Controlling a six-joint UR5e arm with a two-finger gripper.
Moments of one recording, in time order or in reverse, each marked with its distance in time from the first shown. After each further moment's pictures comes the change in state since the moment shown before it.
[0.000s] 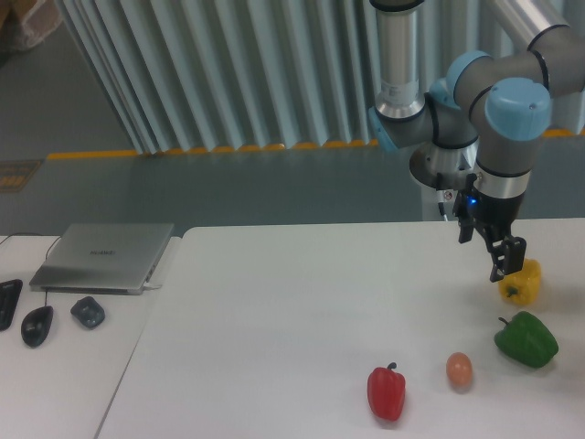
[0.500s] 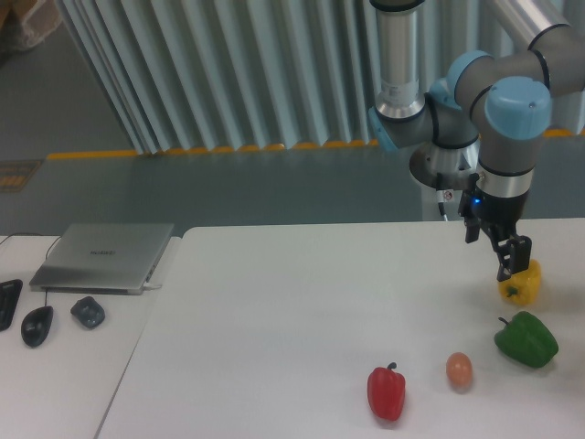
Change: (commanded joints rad) arm -0.014 -0.002 0.002 0.006 0.114 -0.002
